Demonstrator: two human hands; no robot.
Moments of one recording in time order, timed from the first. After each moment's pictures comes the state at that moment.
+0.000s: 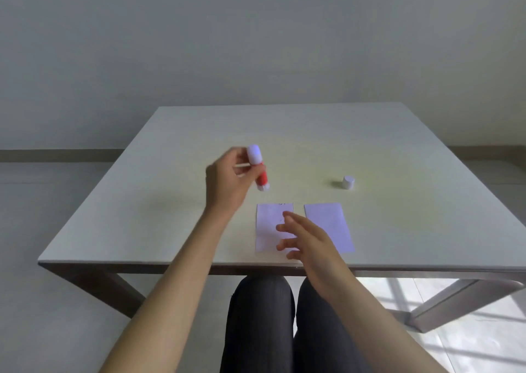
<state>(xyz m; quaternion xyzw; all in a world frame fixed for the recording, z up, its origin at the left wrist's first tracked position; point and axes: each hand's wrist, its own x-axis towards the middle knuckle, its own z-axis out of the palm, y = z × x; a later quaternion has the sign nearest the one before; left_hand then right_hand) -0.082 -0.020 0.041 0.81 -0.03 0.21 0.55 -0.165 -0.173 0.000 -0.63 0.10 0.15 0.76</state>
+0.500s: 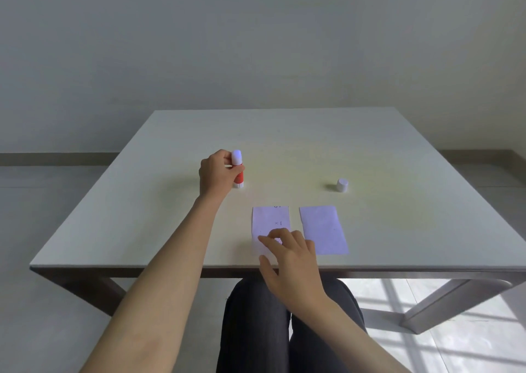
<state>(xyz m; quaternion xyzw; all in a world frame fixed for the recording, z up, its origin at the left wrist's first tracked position) -0.010 0.006 0.006 0.88 0.08 0.18 0.43 -0.184 -0.151 -0.023 -0.95 -0.14 -0.15 0.25</state>
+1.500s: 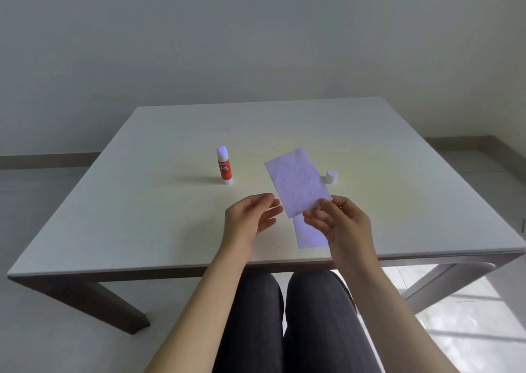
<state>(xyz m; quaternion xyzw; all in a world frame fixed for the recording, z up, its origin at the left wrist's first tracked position) -0.122 -0.065 -0.002 0.59 0.11 -0.05 0.80 -0.160 -0.223 0.016 -0.51 0.11 -0.07 0.85</state>
